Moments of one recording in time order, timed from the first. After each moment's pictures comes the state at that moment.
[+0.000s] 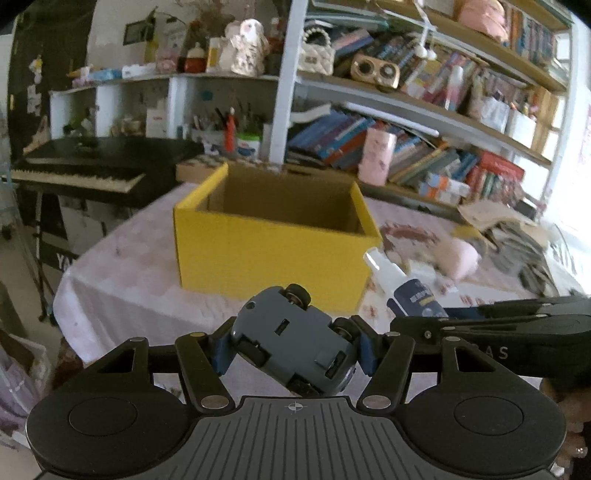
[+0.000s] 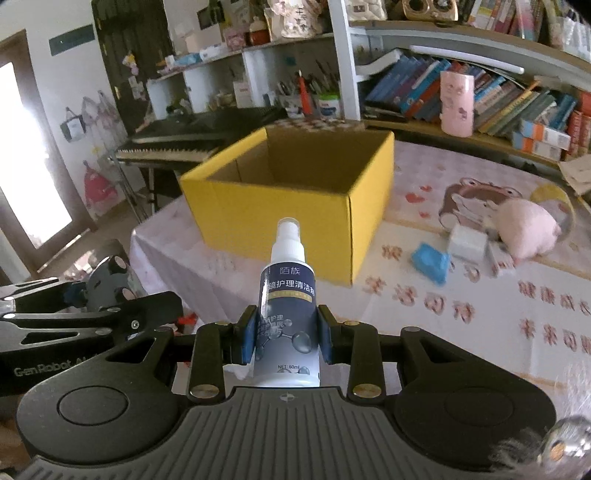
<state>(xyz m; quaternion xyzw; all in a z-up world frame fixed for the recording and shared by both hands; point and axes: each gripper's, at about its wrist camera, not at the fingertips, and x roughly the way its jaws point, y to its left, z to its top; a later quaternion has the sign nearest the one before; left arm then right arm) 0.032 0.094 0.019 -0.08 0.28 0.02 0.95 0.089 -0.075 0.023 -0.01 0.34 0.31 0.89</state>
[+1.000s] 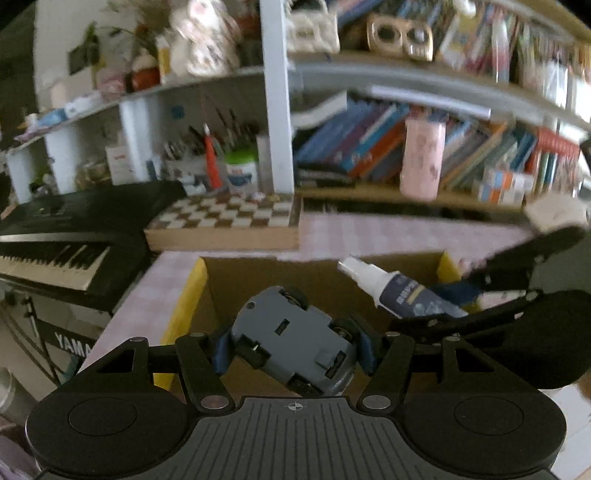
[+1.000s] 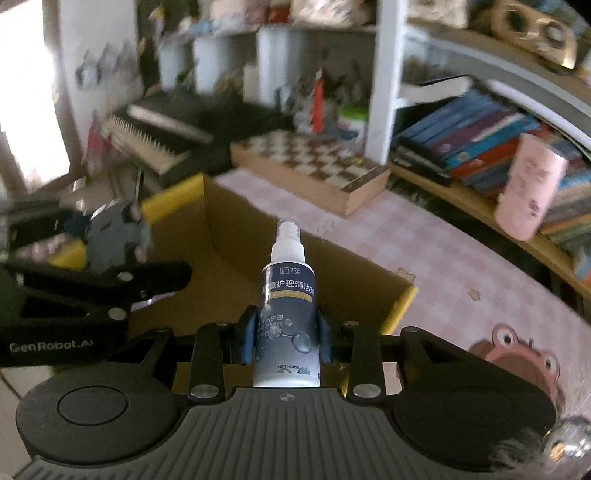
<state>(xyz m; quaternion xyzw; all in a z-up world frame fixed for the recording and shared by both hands) 0.289 0.134 0.012 0.02 0.32 0.03 0.95 0.351 0.014 0.017 -0.17 0.34 0.35 0.86</state>
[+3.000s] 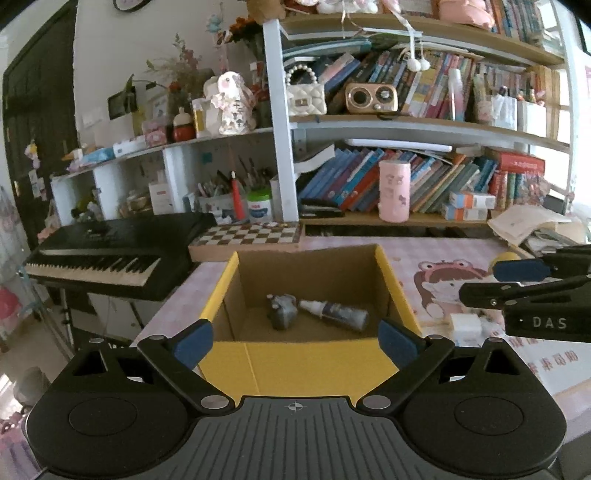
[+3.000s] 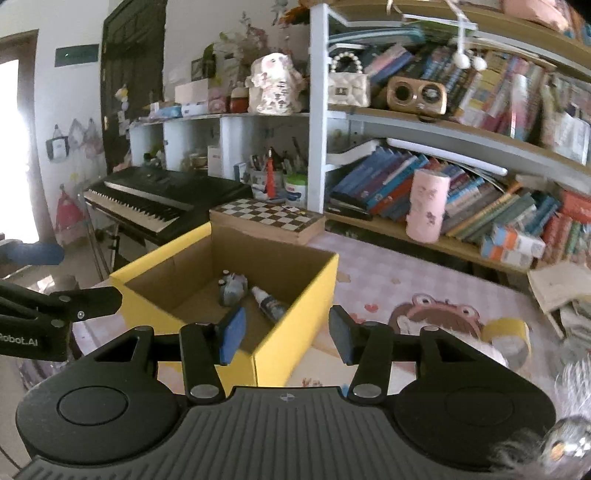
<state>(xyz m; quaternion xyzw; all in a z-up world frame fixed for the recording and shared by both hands) 0.095 0.090 0.065 0.03 0.24 0.05 0.97 0.149 -0.104 0.073 -0.06 0.22 0.26 0.94</state>
